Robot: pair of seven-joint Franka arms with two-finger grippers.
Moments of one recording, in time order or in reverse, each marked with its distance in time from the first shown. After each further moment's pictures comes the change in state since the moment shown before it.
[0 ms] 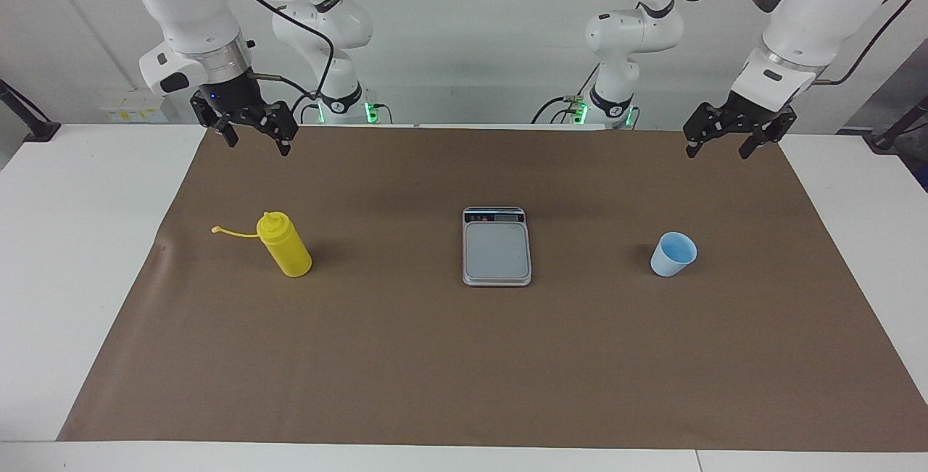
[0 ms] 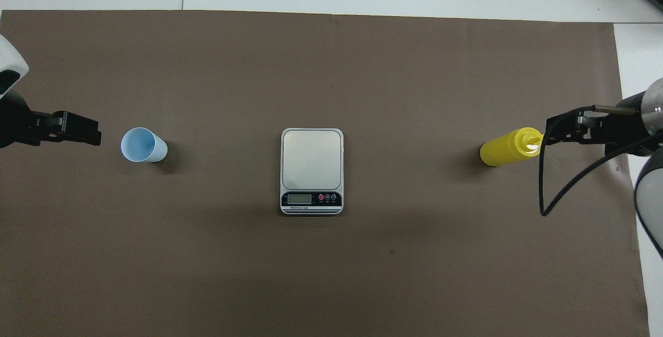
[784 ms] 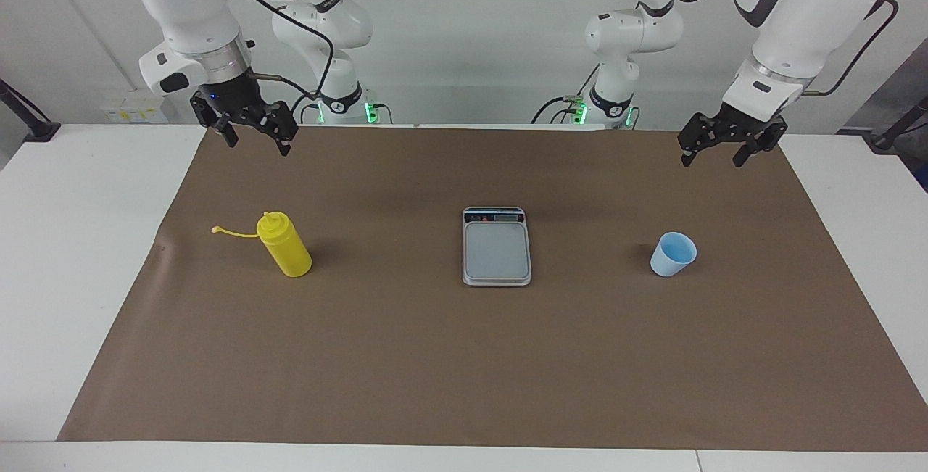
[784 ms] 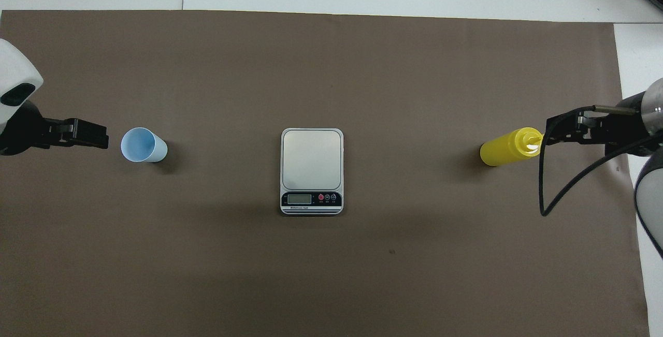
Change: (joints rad) left arm 0.002 -0.036 0.006 -0.109 0.000 0.103 0.010; right arm 0.000 0.000 0.000 0.000 0.000 0.000 0.000
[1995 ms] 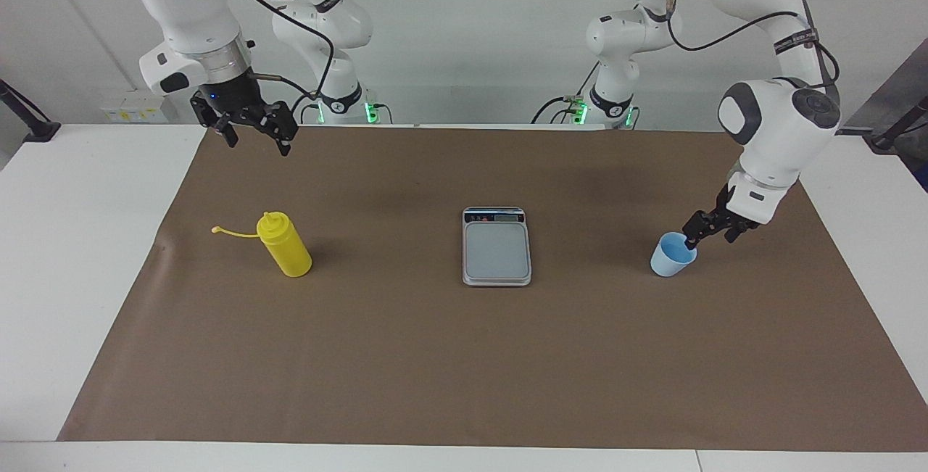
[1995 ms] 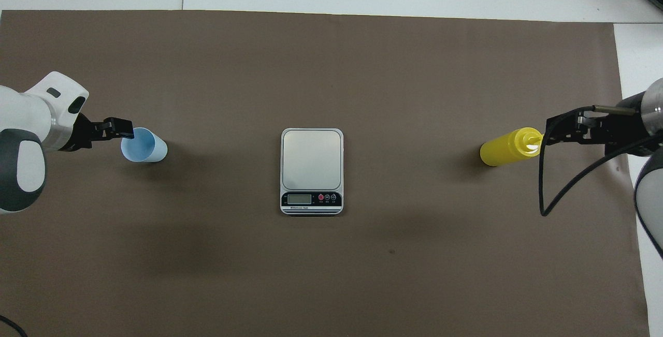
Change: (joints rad) left arm 0.111 0.170 -0.006 -0.331 -0.005 0.546 -0.099; right arm 0.000 0.000 0.000 0.000 0.000 0.000 0.000
